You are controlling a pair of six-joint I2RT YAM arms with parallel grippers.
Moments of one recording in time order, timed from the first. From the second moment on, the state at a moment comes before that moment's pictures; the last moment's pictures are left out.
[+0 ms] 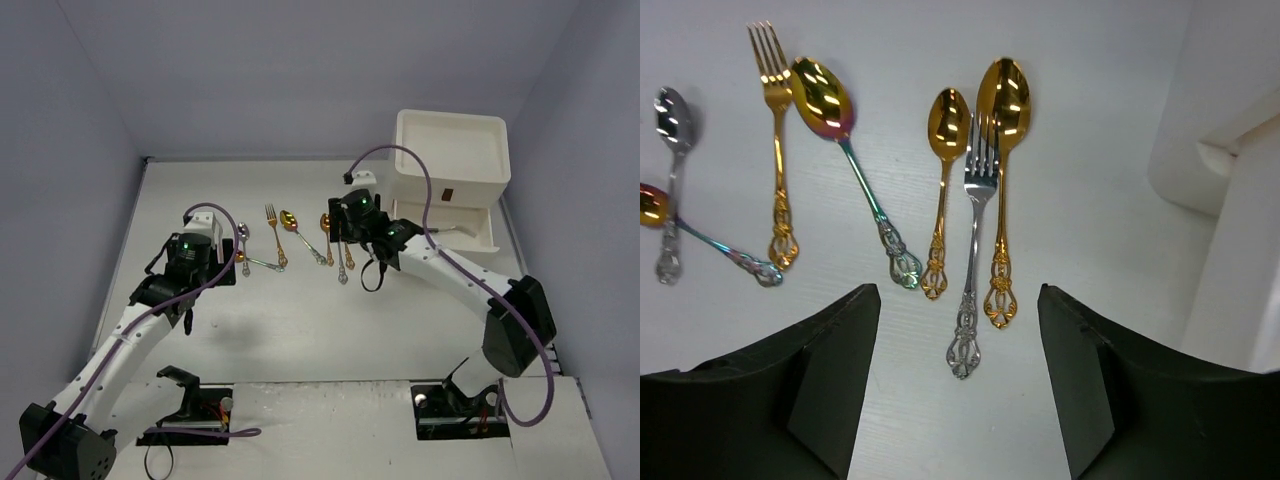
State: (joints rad) left arm -0.35 0.92 0.79 -0.59 -0.30 -0.25; right arm 0.69 1.55 1.19 -0.29 0.35 0.37
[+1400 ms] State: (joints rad) left arm -0.35 0.94 0.79 -0.61 -0.31 -0.25; right arm 0.65 2.08 1.38 -0.25 0.38 0.40
